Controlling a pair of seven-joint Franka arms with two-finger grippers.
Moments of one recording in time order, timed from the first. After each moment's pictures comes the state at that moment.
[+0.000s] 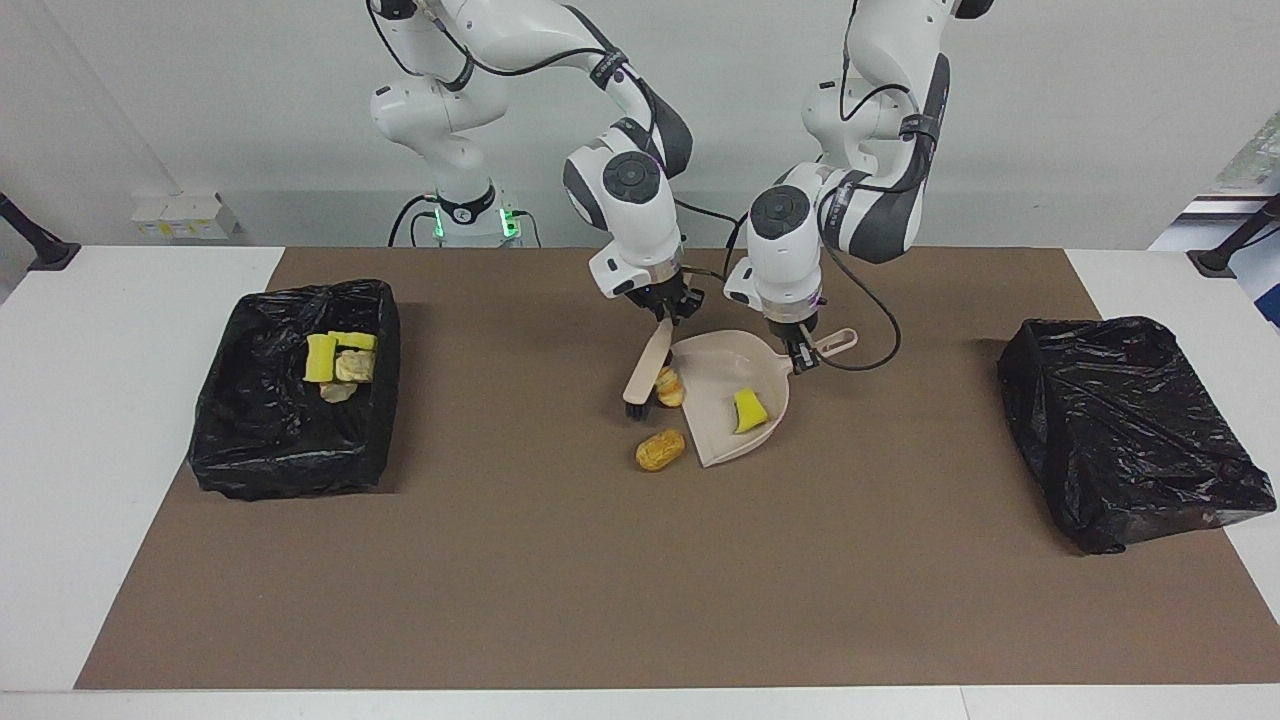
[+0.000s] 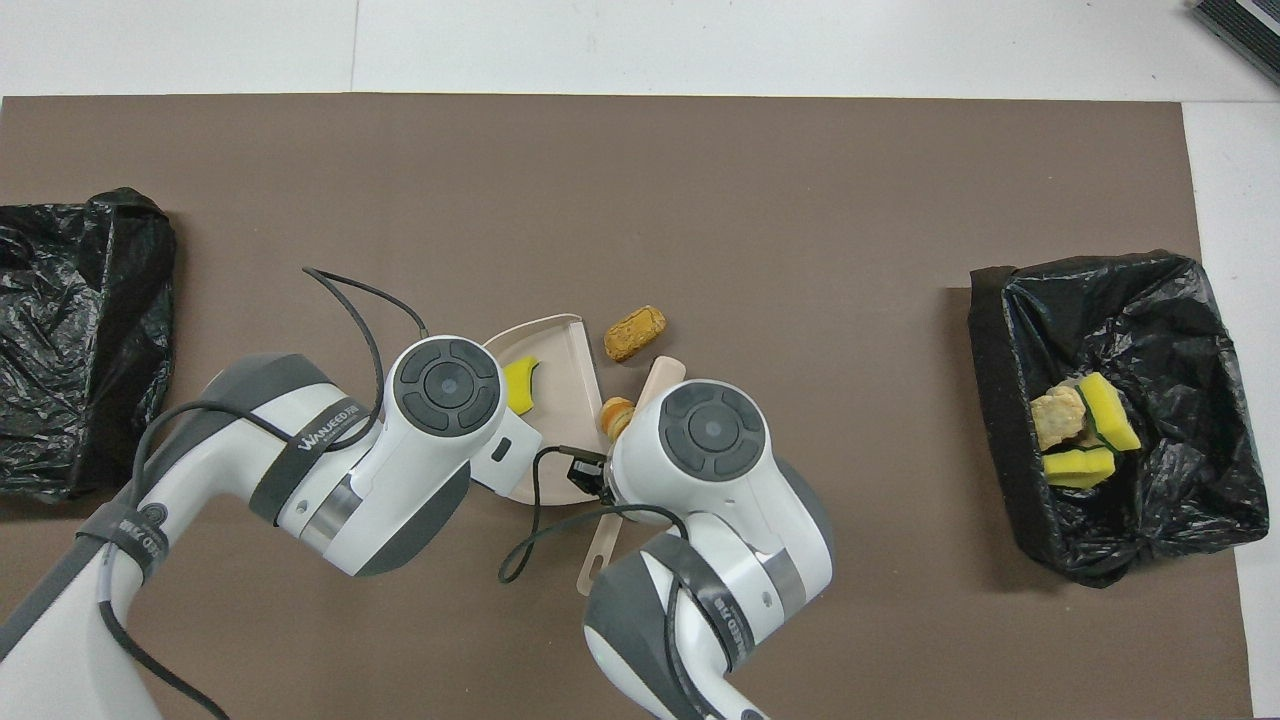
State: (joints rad) left arm -0.07 0.13 -0.48 -2.08 0.31 2.01 0.69; right arm 0.39 0.23 0.29 -1.93 0.21 2.12 0.94
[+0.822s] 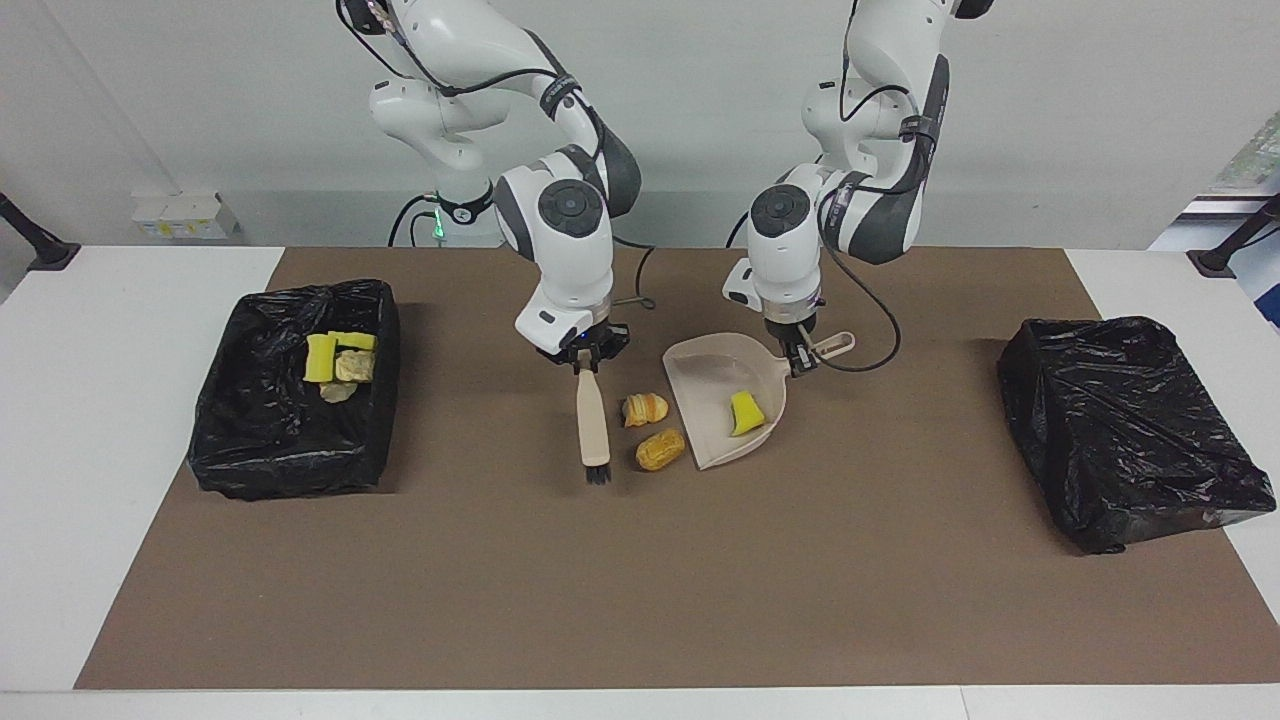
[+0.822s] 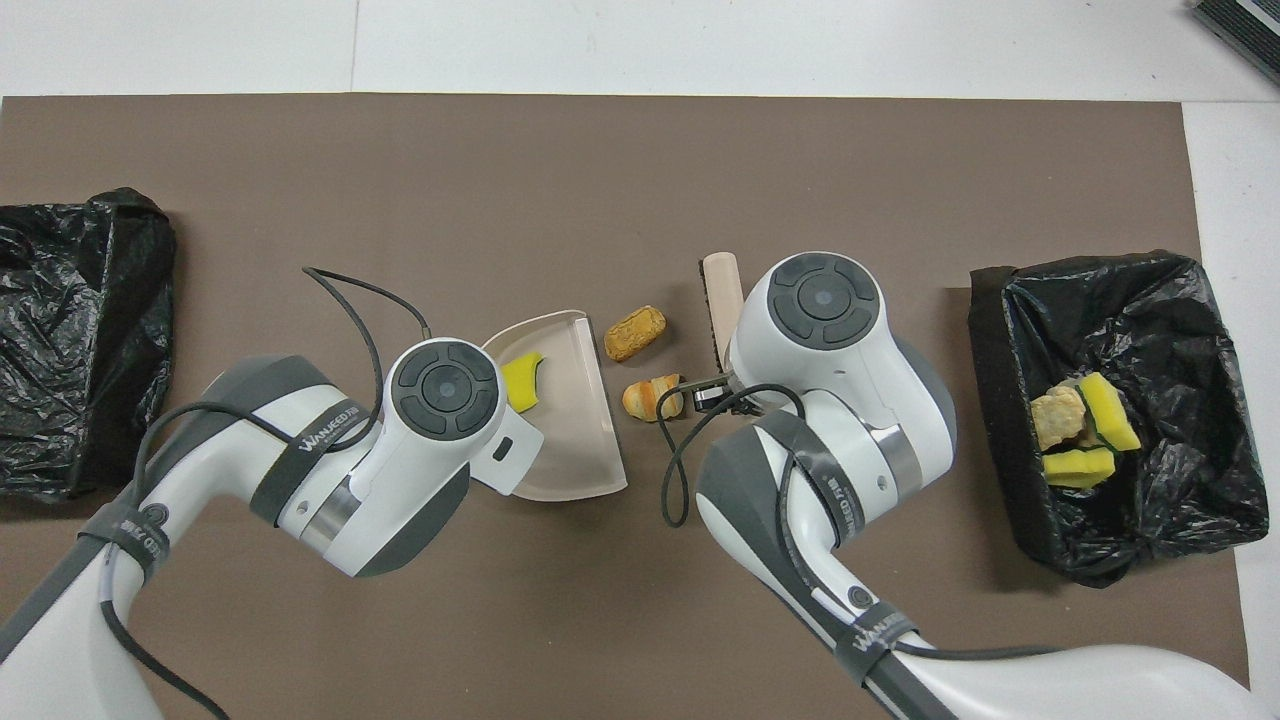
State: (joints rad) left arm -0.07 0.13 -0.48 -2.09 0.31 2.05 0.69; right arm 0.19 0.27 0.28 -1.84 -0.07 1.99 0.32
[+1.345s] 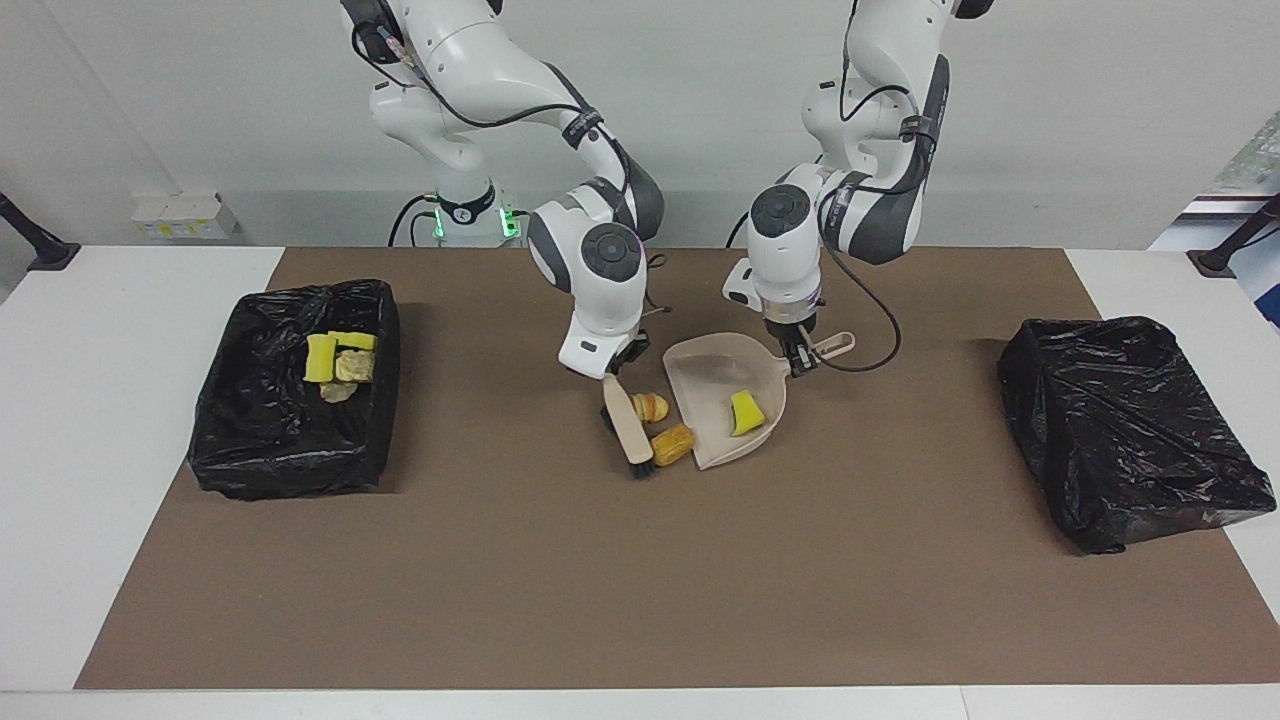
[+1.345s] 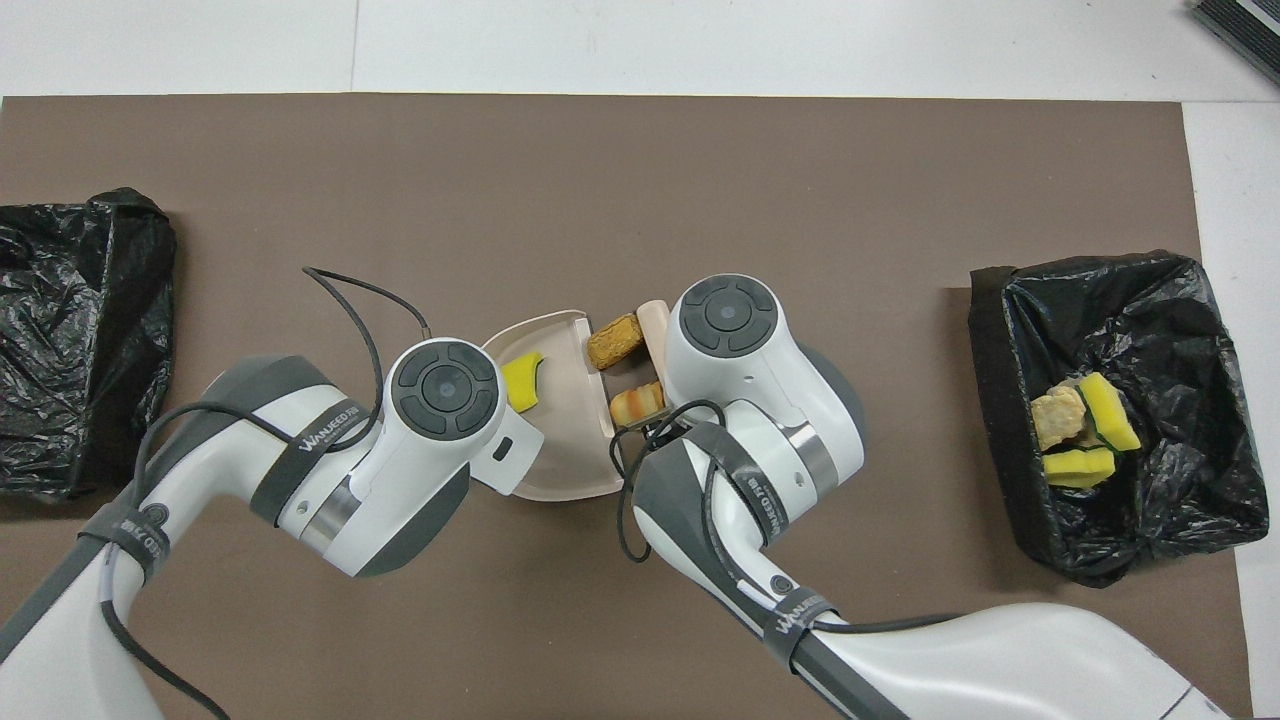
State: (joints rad) left arm -0.07 0.13 -0.48 -2.09 0.31 2.05 0.69; right arm 0.24 0.38 0.35 -1.79 -0.03 1.96 0.26
